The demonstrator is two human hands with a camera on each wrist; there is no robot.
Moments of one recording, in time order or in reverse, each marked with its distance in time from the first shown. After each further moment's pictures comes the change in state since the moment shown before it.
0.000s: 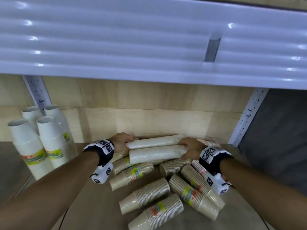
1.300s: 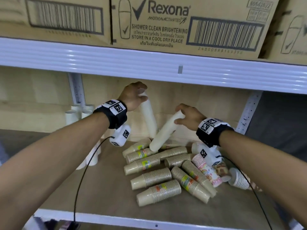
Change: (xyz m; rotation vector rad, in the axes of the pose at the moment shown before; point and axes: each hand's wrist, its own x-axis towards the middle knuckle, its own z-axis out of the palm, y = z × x) left_hand -0.130 0.104 -0.124 -0.304 0.736 0.282; right_hand -0.098 -0.109 -0.099 0.079 0.418 -0.303
